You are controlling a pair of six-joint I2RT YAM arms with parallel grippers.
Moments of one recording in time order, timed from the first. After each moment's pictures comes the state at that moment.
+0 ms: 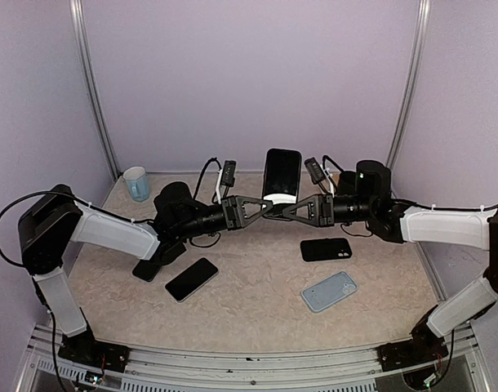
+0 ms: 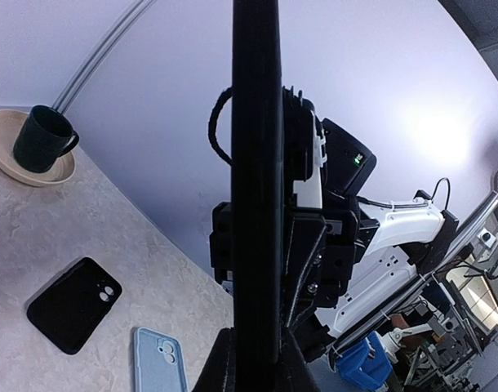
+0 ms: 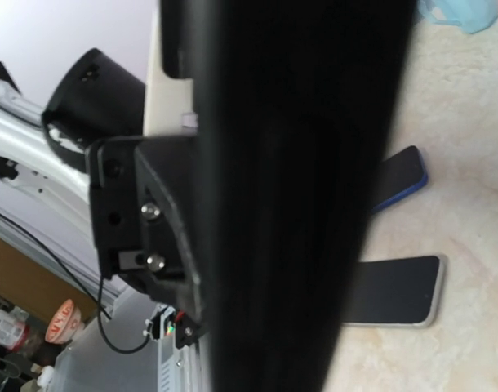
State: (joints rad) left arm -0.84 1.79 0.92 1.06 0.52 -0.87; right arm 0.58 1.43 0.84 0.43 -0.92 0.58
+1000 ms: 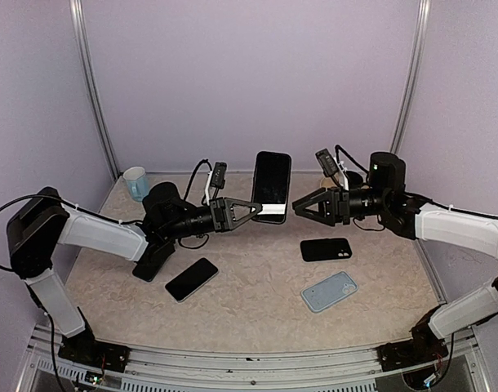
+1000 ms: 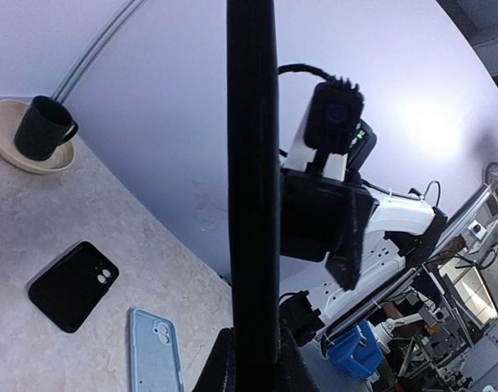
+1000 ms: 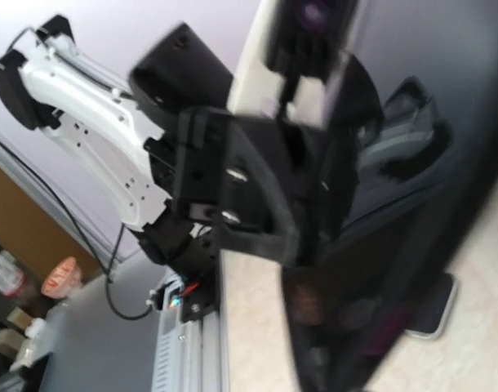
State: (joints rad) left arm -0.80 1.71 0.85 1.04 0.58 -0.87; right arm 0.54 1.33 0.86 0.29 -1.03 0.42
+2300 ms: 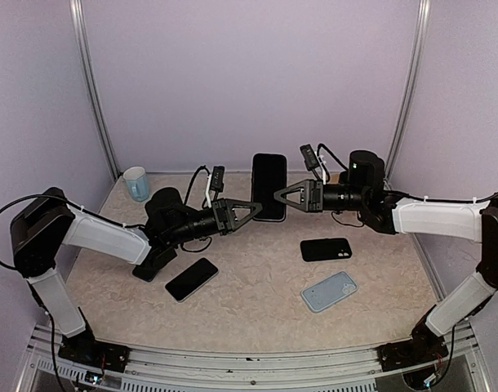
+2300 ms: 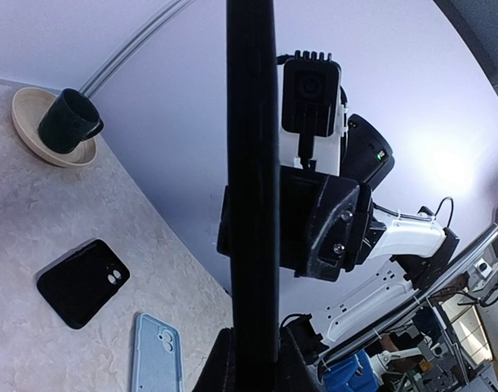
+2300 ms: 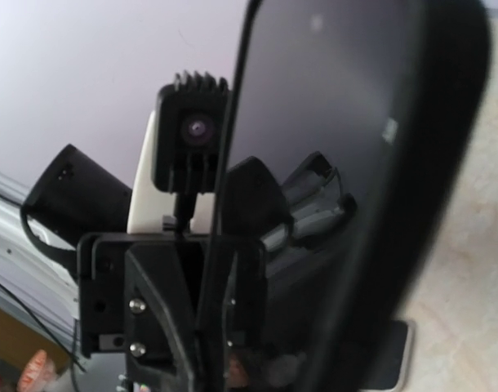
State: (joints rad) left arm -0.82 1.73 0.82 1.07 0.47 -0.94; right arm 0.60 1.50 0.95 0.44 -0.81 0.61
